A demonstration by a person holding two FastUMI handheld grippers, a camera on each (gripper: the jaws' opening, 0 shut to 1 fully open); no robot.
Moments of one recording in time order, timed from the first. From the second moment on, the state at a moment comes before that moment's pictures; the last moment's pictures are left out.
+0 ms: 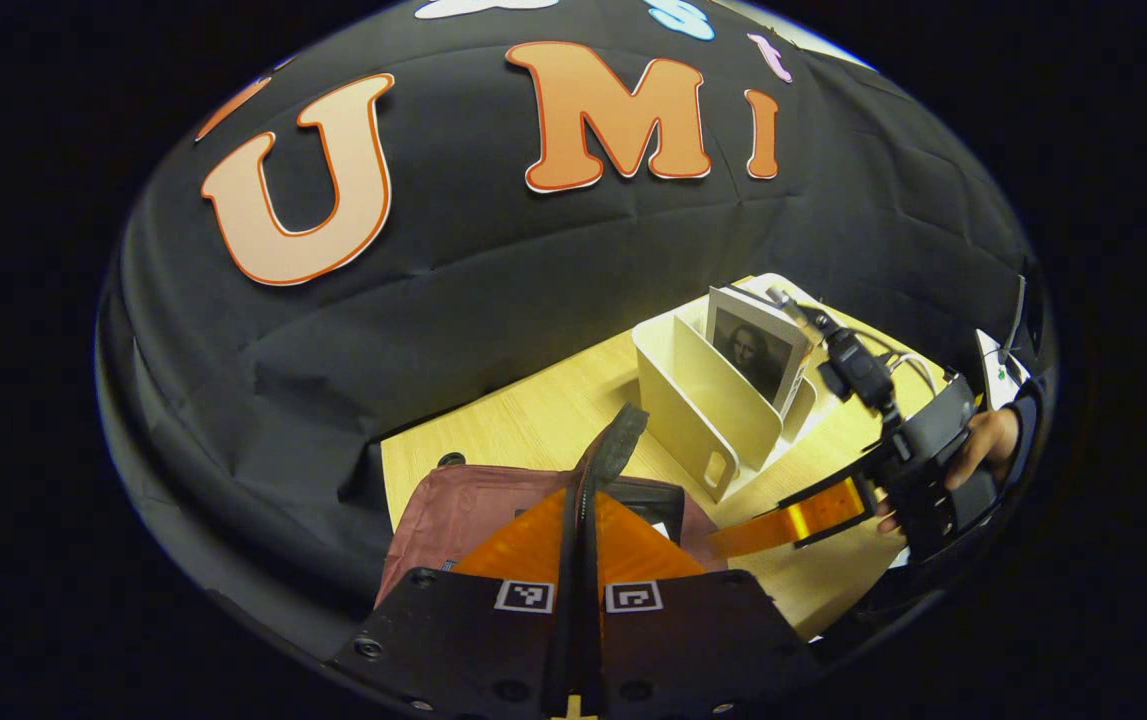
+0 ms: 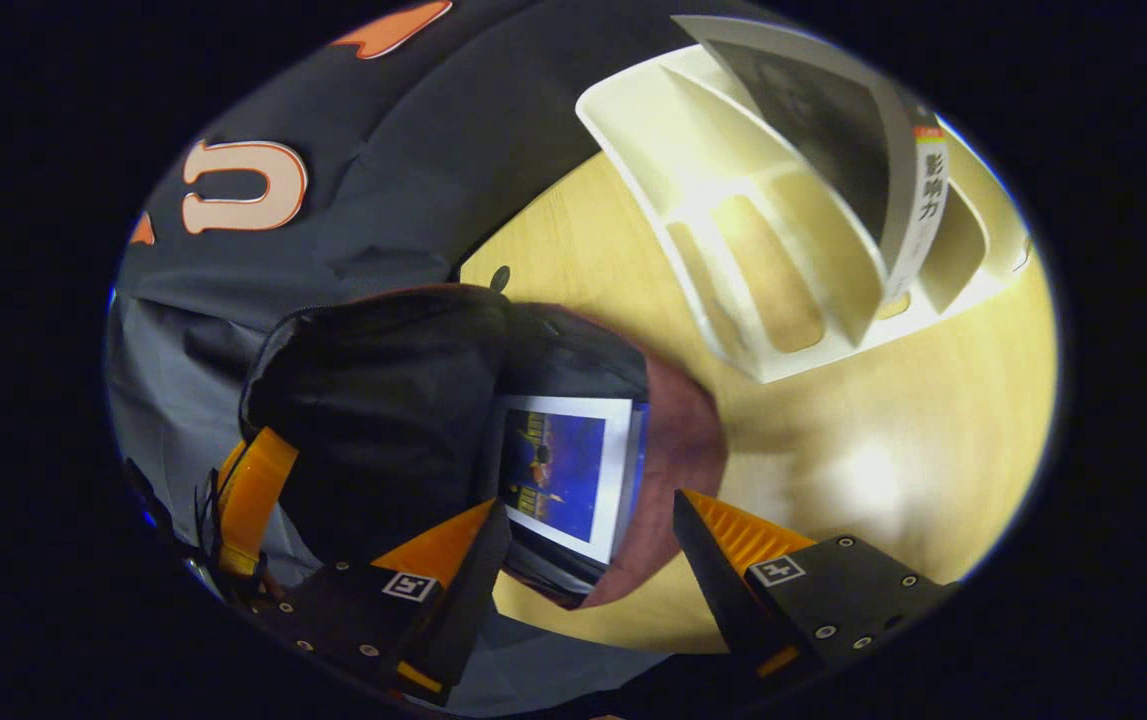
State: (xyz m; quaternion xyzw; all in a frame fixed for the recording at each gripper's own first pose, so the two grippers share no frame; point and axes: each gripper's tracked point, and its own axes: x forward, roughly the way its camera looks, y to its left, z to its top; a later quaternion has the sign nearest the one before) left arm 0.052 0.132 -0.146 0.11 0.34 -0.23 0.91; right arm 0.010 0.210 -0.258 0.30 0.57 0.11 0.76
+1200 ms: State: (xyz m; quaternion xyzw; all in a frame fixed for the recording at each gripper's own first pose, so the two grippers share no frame) left arm 0.056 0.123 -0.175 0.07 0.35 -0.21 0.91; right arm 0.066 0.049 -0.164 0.05 0.62 0.08 0.78
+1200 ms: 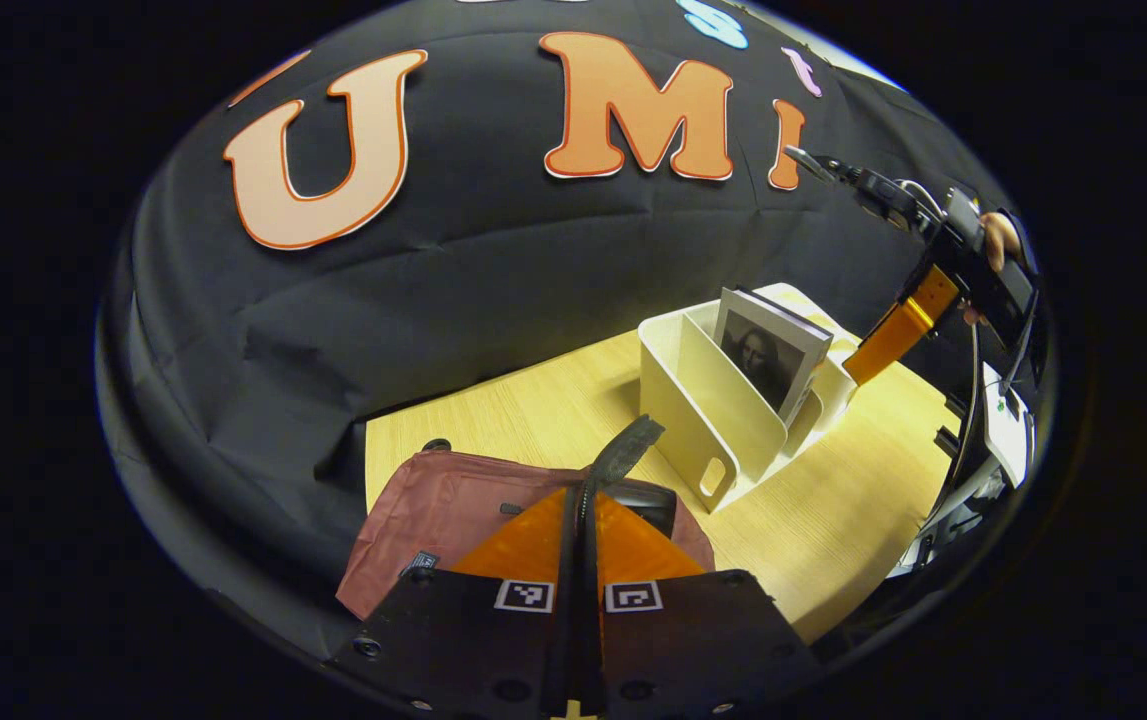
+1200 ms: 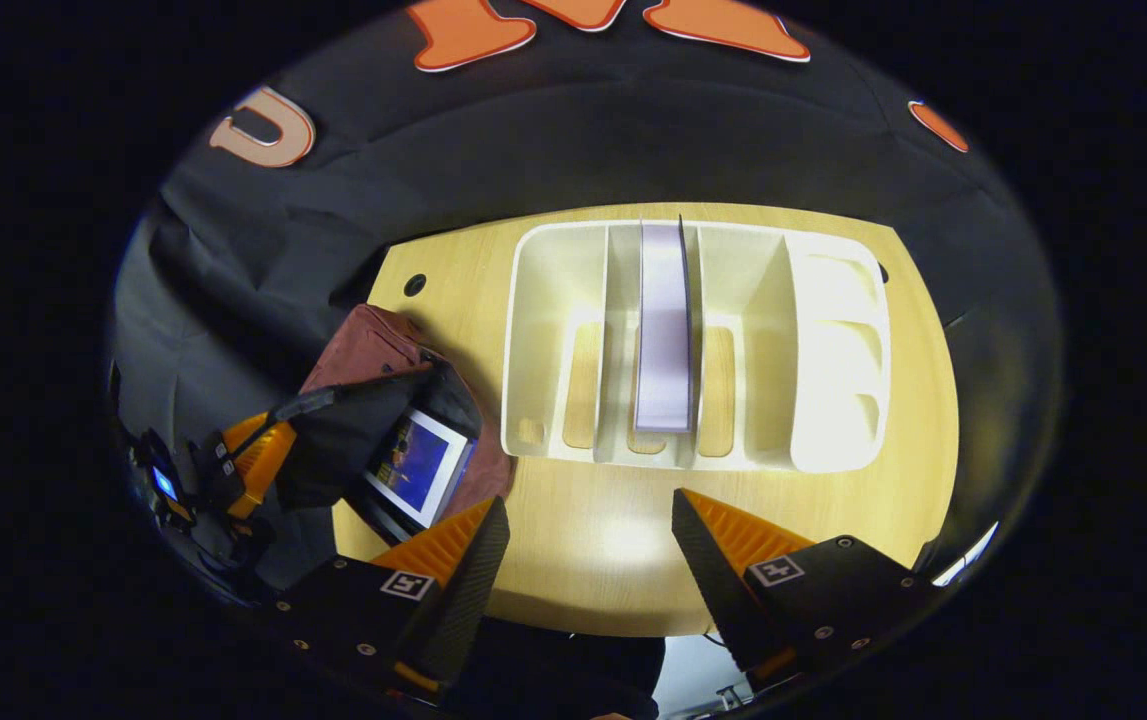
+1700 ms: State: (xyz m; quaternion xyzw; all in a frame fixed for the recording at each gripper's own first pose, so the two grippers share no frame) left arm 0.056 0.129 -0.190 0.05 0.36 -0.20 0.91; right arm 0.128 0.025 -0.197 0.03 0.65 0.04 0.76
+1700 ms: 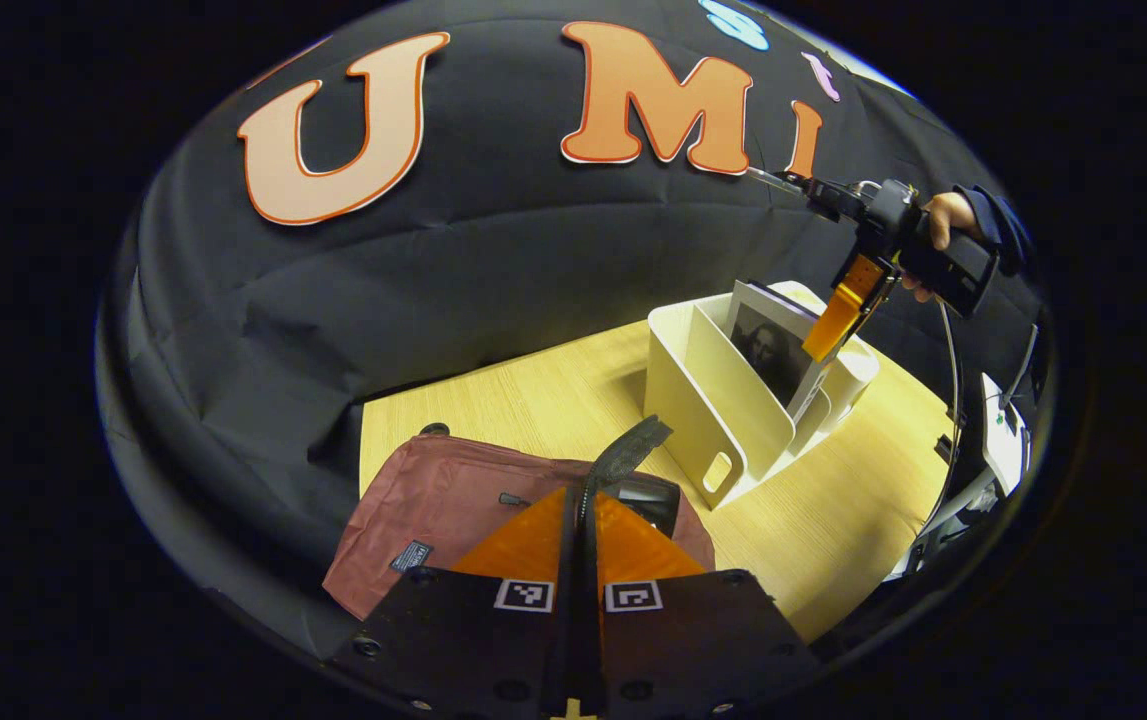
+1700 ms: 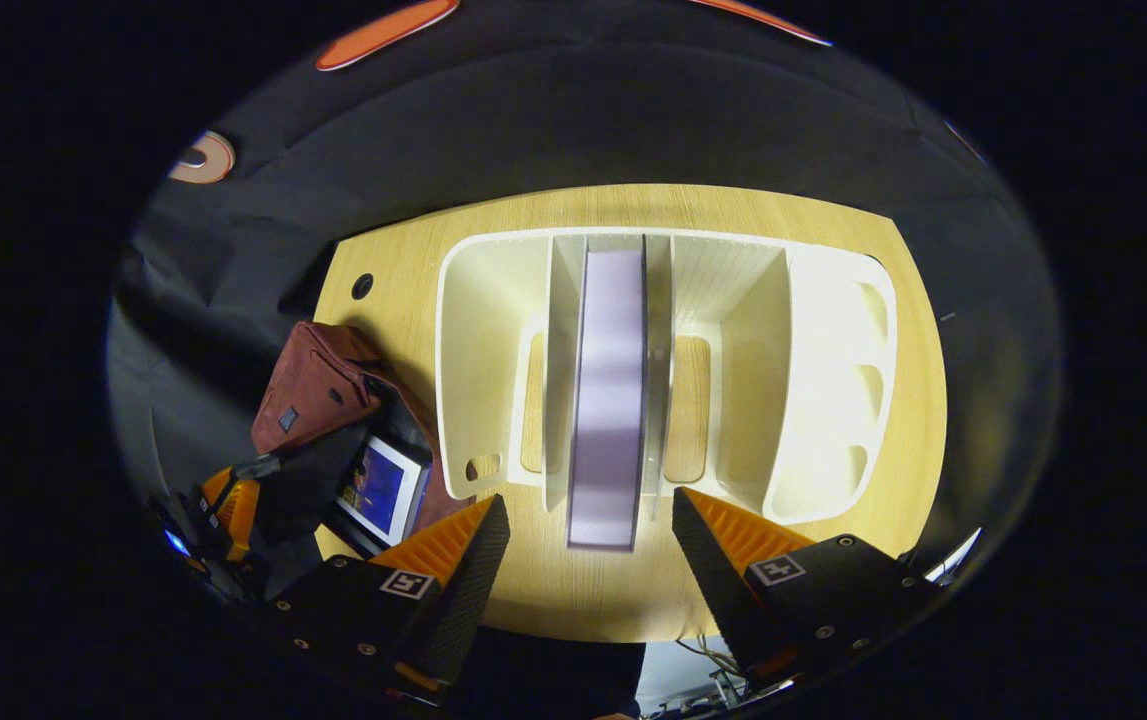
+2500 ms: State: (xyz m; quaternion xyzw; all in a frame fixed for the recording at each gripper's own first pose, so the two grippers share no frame) left arm 0.056 0.131 -0.209 0.03 0.38 -0.19 0.90; right arm 0.160 0.021 -0.222 0.00 0.68 0.01 0.73
